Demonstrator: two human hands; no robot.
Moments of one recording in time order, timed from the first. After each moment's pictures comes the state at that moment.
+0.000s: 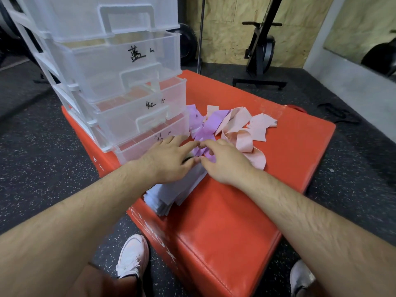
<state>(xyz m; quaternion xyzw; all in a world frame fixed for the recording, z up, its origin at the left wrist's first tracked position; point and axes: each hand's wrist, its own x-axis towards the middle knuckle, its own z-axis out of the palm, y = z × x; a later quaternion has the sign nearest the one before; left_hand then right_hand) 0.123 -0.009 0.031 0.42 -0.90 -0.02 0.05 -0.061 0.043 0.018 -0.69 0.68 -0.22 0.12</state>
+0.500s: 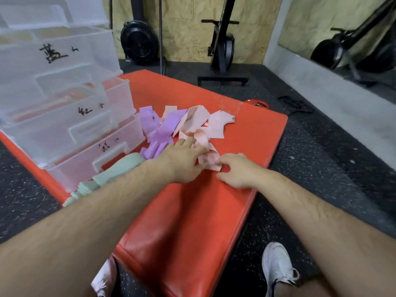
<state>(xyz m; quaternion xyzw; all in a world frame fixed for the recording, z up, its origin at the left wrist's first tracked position) -0.015 0.004 0.022 0.34 -0.94 -0.01 0.04 -0.200 0.084 -0.002 -0.61 0.77 -0.02 0.18</state>
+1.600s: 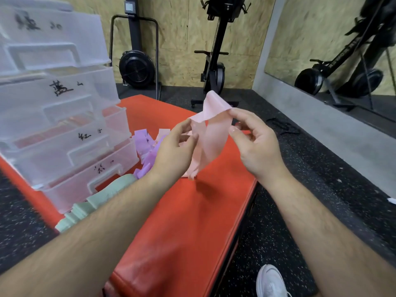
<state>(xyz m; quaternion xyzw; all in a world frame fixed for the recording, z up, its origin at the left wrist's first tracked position) -0.030 0.035 0.096 0.35 -0.70 -0.44 0.45 -0.183 0.128 0.126 -0.55 0.56 -0.61 0.07</state>
